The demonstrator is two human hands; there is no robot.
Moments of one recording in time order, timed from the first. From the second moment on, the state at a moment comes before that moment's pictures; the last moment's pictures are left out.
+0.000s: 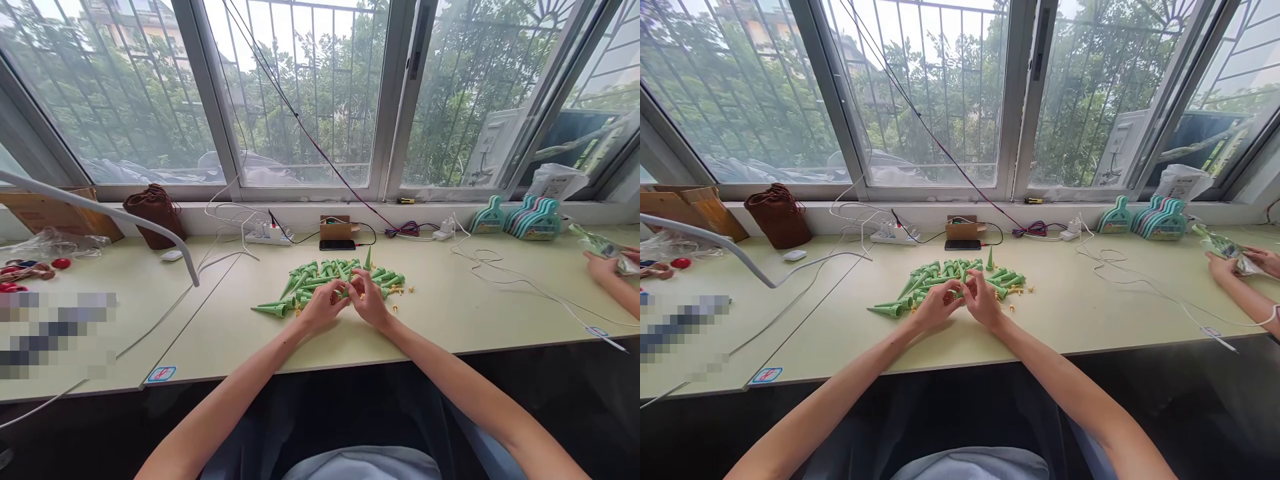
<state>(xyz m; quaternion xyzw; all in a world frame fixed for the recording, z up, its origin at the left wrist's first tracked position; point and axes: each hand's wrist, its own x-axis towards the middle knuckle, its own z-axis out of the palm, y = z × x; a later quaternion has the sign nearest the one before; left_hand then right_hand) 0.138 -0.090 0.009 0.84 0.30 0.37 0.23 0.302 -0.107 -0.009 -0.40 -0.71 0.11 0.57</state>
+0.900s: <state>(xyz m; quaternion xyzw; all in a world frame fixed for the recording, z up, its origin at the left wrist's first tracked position) 0.138 -0.083 0.006 0.82 0.37 0.40 0.20 0.330 -0.083 -0.008 -0.54 -0.70 0.01 0.47</state>
